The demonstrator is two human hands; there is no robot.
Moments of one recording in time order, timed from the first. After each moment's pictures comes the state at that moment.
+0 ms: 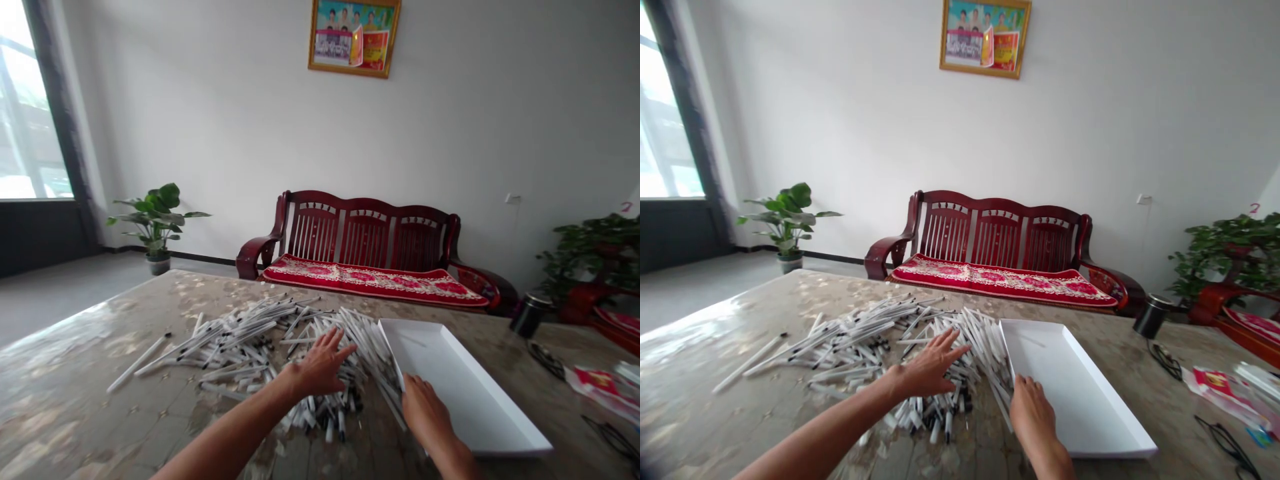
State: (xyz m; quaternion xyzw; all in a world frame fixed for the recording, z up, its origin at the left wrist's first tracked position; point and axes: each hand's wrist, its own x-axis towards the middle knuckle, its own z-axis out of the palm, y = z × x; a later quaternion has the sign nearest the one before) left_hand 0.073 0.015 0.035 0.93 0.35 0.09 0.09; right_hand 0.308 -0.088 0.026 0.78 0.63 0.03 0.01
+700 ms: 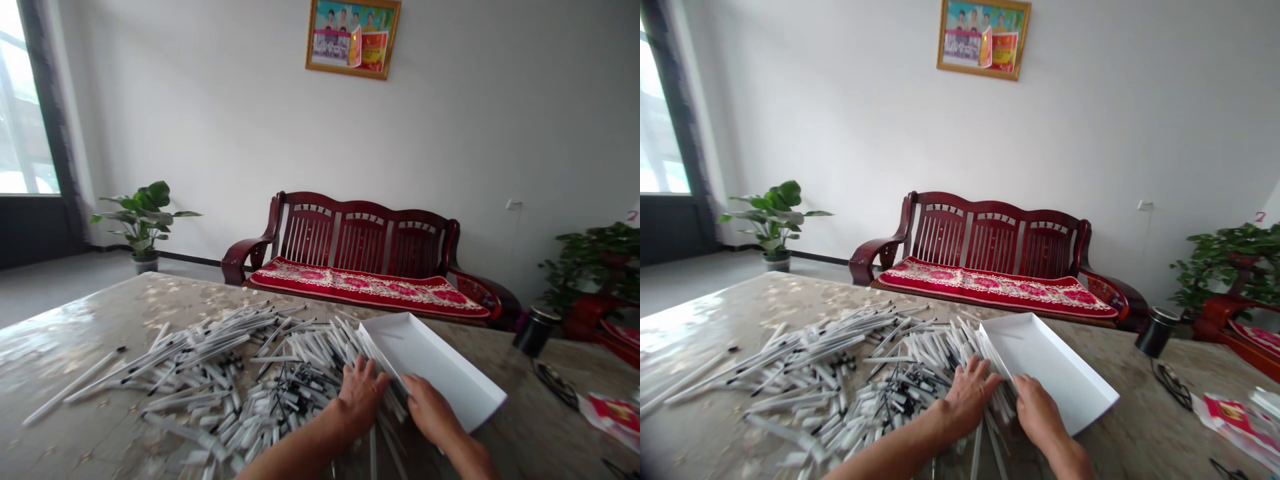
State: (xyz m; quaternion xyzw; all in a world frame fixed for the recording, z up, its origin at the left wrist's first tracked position) left_hand 0.212 0.010 0.015 0.92 0.36 0.10 0.08; right_hand 0.403 -0.034 0.006 0.69 0.70 -0.04 -0.16
